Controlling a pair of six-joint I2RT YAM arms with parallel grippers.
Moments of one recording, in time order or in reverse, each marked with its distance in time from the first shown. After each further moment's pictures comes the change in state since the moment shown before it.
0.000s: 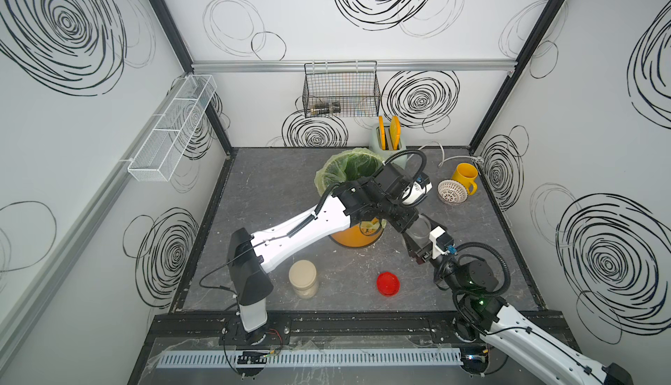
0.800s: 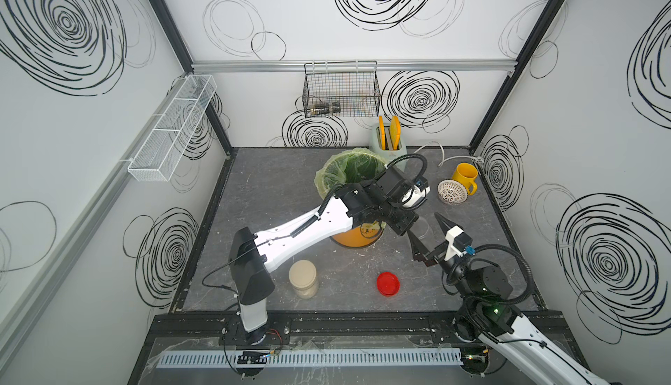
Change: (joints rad) left arm -0.001 0.007 -0.032 0.004 -0.034 -0.024; right arm 0.005 -0.280 0.093 -0.310 0.064 0.157
